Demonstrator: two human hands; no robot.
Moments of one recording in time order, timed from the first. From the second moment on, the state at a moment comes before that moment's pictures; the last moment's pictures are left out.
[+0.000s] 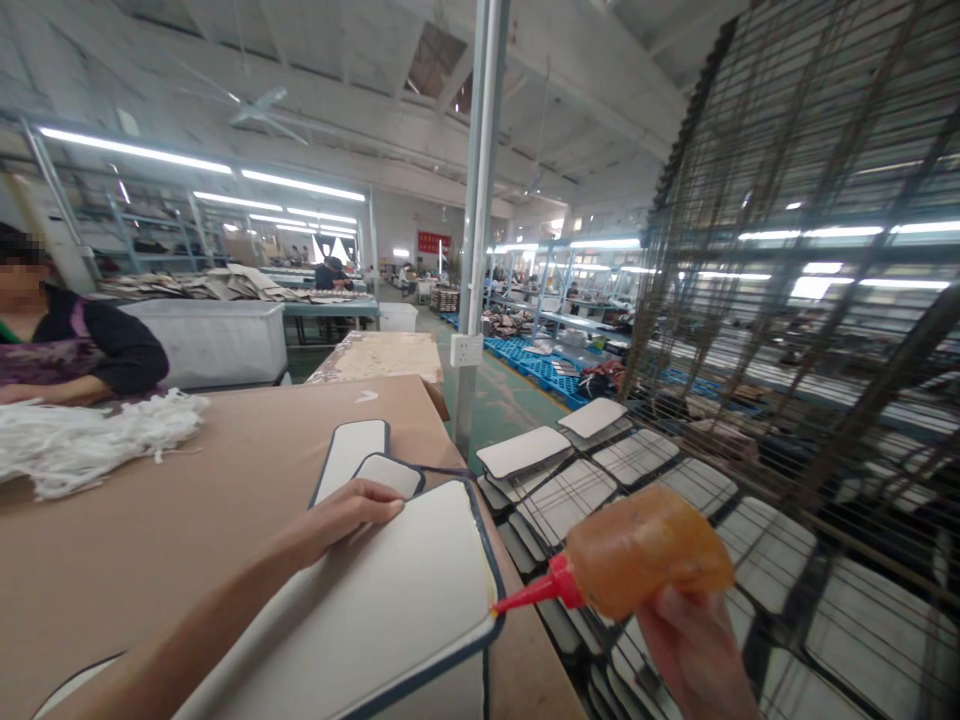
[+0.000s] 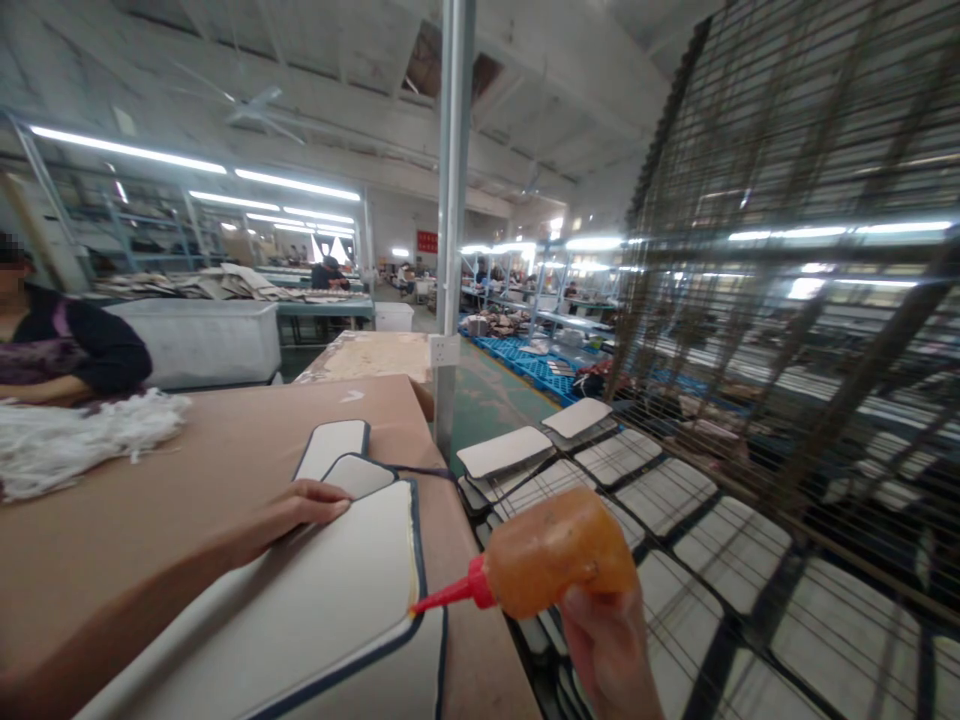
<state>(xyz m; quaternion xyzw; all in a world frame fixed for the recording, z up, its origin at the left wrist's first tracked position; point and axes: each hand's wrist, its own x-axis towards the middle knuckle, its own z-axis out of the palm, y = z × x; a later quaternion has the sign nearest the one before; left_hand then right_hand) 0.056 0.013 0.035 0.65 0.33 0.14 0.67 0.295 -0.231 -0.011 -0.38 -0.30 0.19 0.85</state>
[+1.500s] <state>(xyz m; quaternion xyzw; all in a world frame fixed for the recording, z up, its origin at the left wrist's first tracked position) 0.060 0.018 -0.024 0.52 0.33 0.23 0.76 0.286 -0.199 -0.014 -0.35 -0.30 0.16 0.87</state>
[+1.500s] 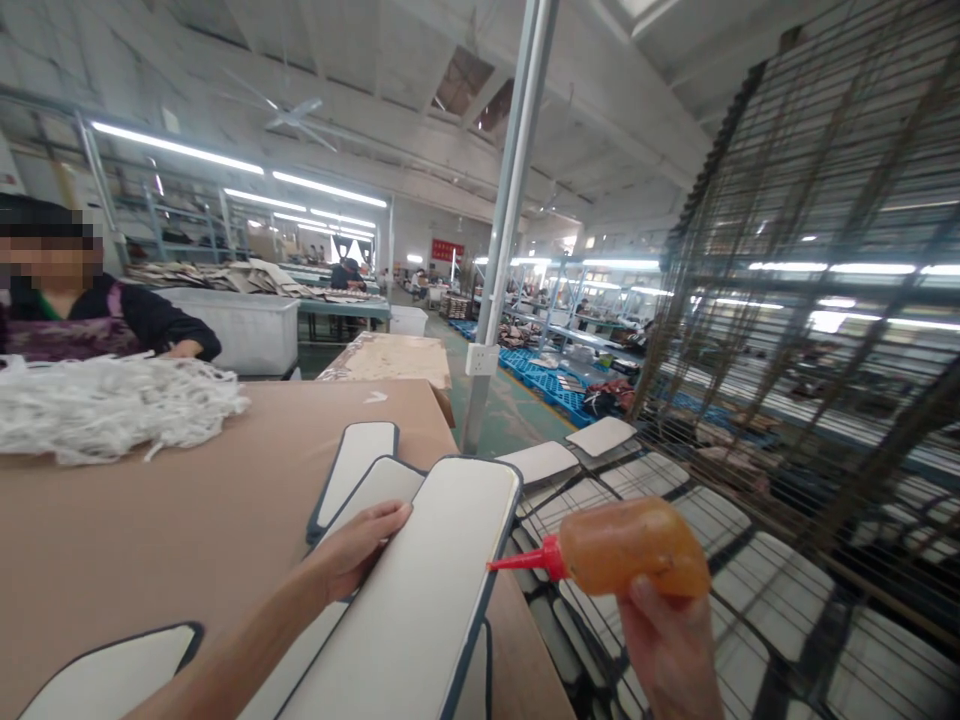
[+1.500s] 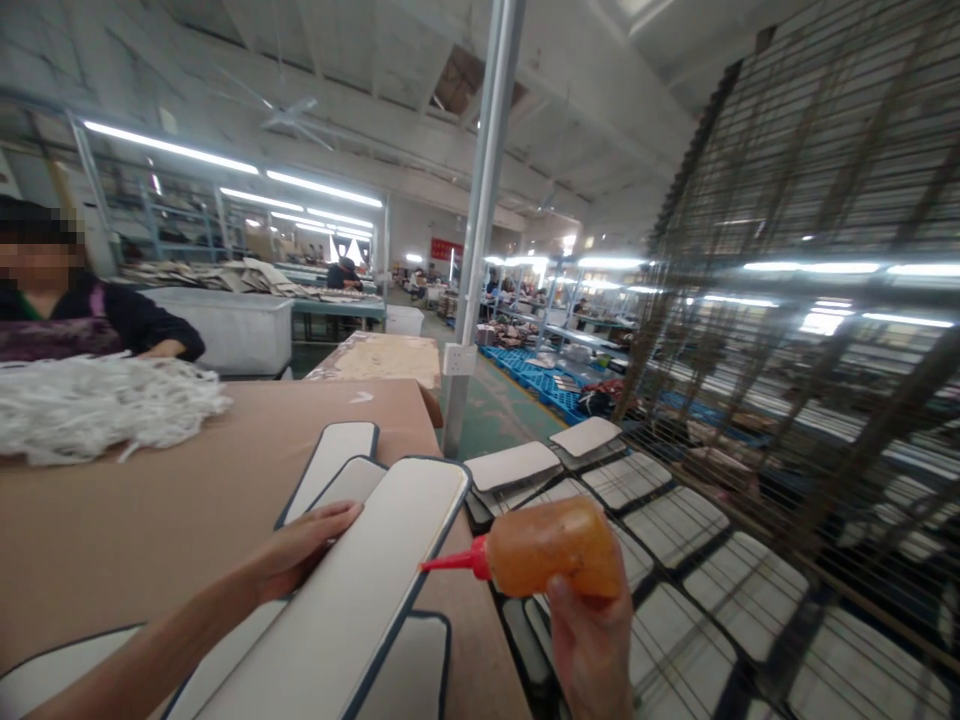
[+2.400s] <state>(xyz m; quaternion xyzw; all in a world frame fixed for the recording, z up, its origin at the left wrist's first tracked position) 0.079 0.038 -0.012 0.49 0.33 0.25 0.77 0.251 -0.209 -0.007 -0.35 -0.25 0.25 0.87</state>
